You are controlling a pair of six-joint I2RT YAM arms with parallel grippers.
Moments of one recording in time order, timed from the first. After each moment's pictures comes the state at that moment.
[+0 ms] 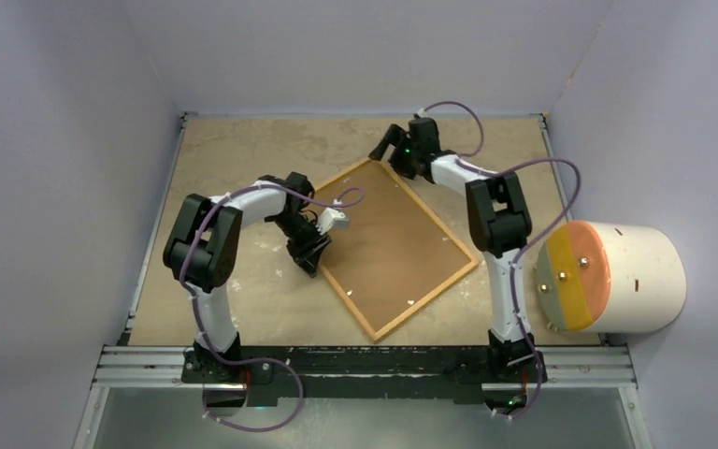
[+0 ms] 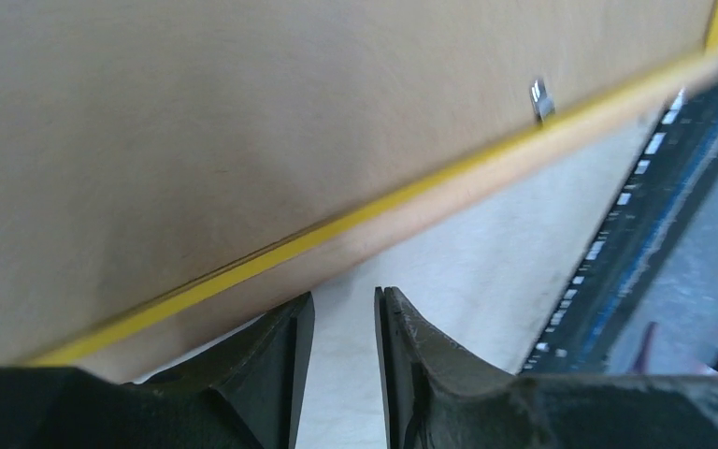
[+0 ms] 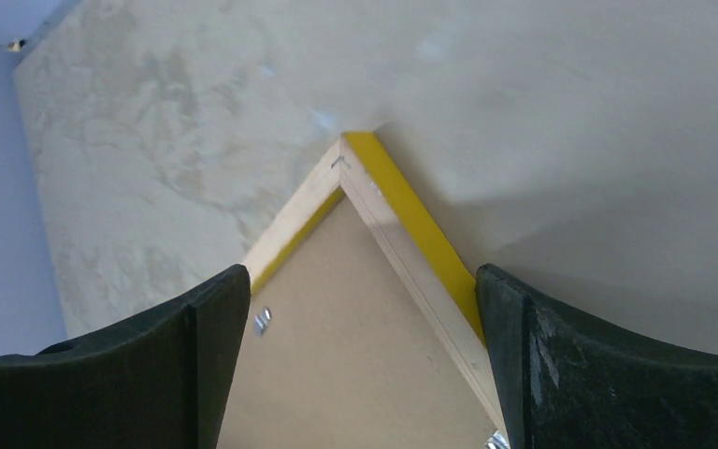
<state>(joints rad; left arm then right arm) -0.36 1.89 1.19 -0.90 0.58 0.71 0.32 2.23 1.59 -0.04 -0.21 0.78</state>
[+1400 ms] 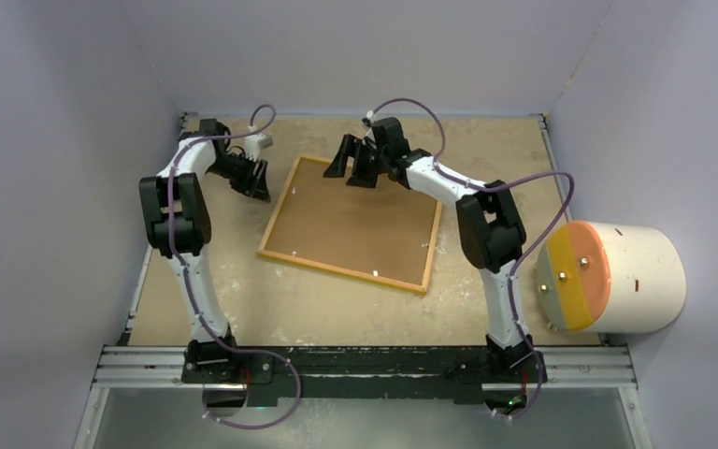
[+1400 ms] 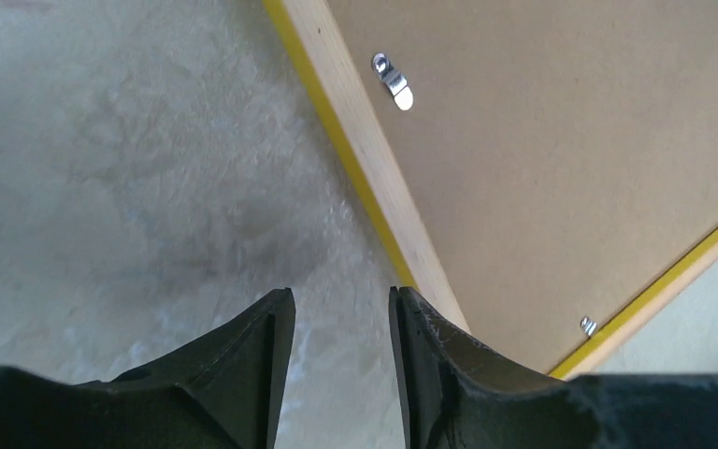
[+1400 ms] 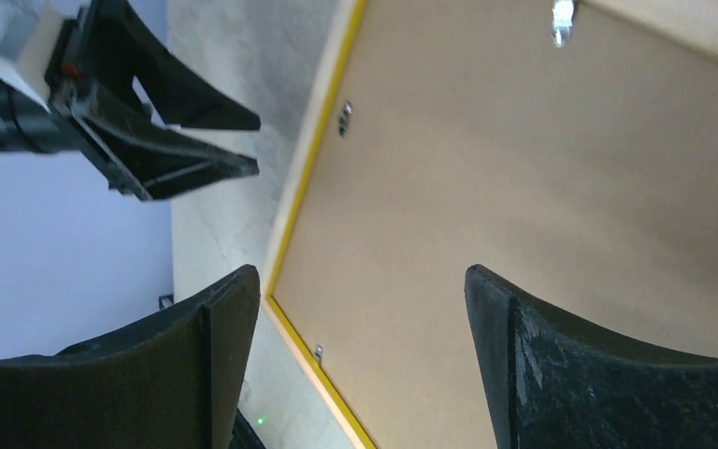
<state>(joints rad) 0.12 2.16 1.76 -0.97 0.67 0.68 0.51 2.18 1.74 -0.17 -0.43 0.74</state>
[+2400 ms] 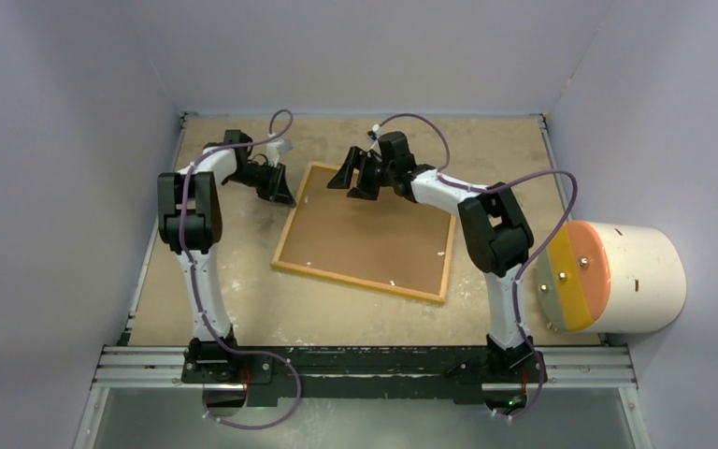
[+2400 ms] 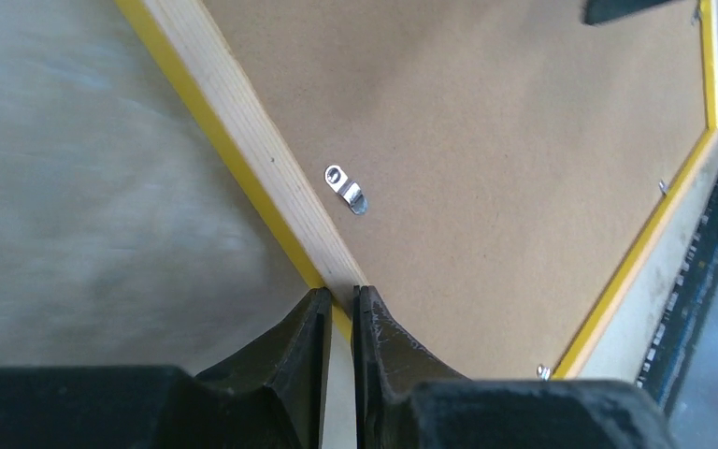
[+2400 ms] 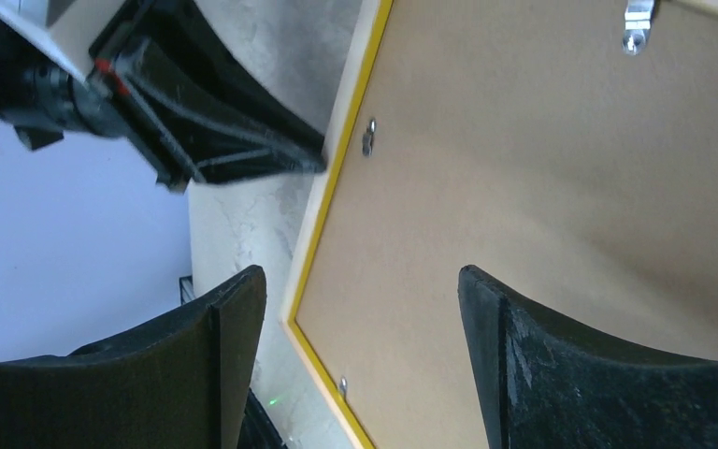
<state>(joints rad) 0.04 2.26 1.70 -0.82 0.88 0.51 0.51 2.11 1.51 0.00 -0.49 0.80</state>
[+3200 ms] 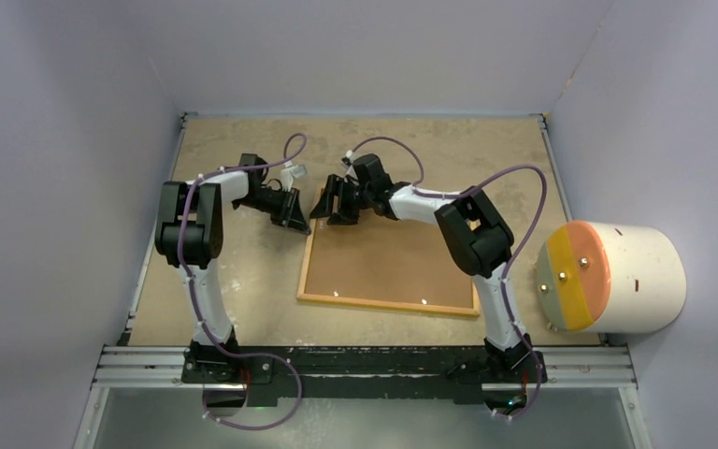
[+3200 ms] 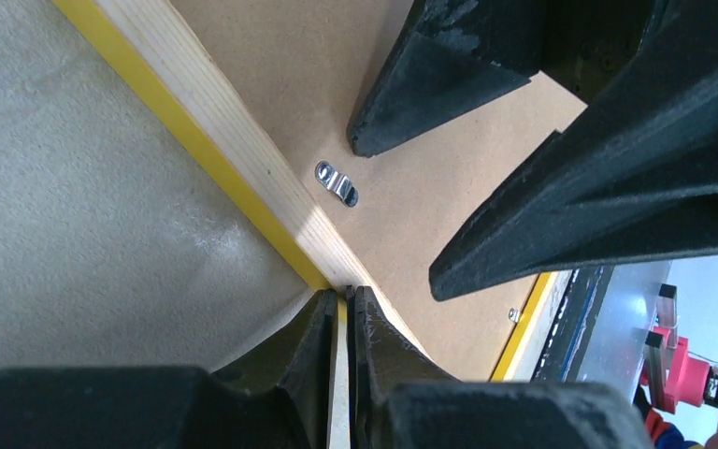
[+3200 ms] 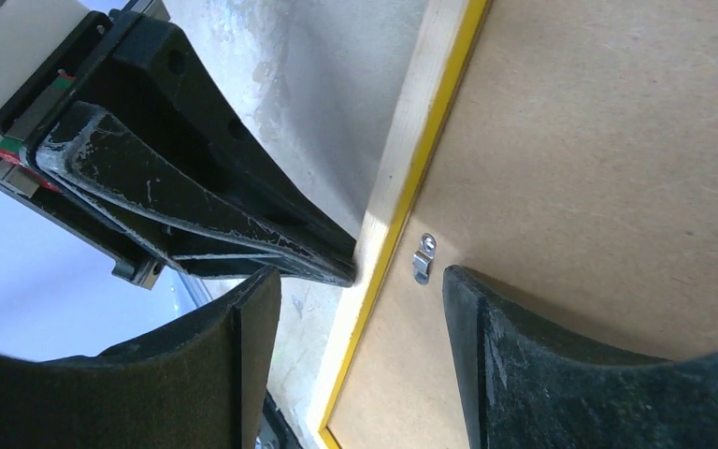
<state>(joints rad) -0.06 2.06 1.30 -0.65 0.93 0.37 0.64 2.19 1.47 0.03 -0.52 0.84</state>
